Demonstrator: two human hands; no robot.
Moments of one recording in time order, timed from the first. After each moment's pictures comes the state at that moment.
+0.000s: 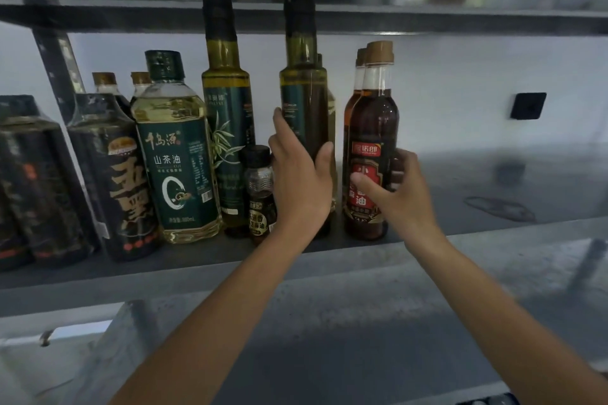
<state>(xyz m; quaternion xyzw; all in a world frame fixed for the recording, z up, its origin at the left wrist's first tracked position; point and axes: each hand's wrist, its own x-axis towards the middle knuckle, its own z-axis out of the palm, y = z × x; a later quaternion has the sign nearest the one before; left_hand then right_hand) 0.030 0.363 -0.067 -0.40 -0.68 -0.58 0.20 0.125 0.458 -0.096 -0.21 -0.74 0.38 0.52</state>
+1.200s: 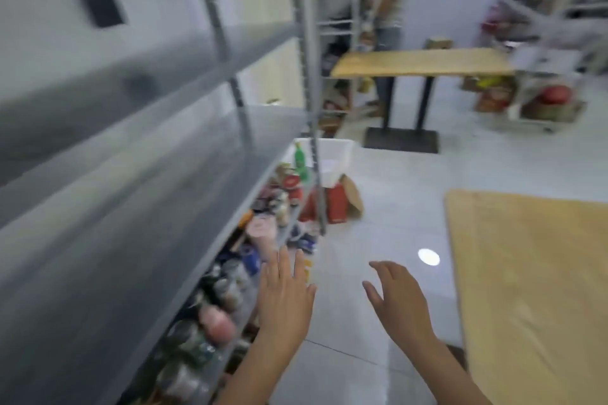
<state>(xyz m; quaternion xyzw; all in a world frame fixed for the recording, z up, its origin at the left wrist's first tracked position) 0.405 0.431 -0.360 -0.83 -0.55 -0.03 0.04 0.582 0.365 -0.399 -0.78 -0.57 0.03 0.25</state>
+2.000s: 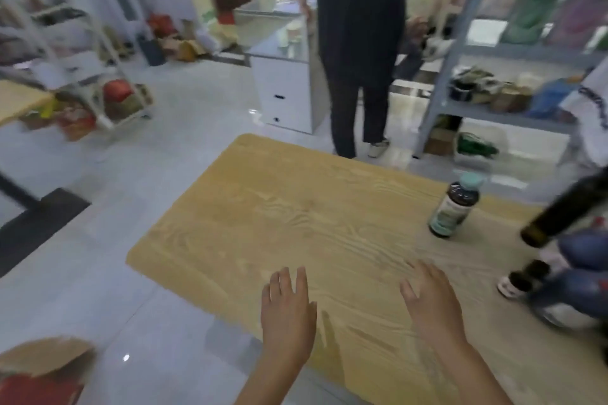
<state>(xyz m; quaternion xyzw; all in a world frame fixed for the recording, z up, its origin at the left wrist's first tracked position) 0.717 0.340 -0.410 -0.99 0.11 0.07 -0.05 0.687 0.118 -0.421 -0.93 0.24 -0.02 0.27</state>
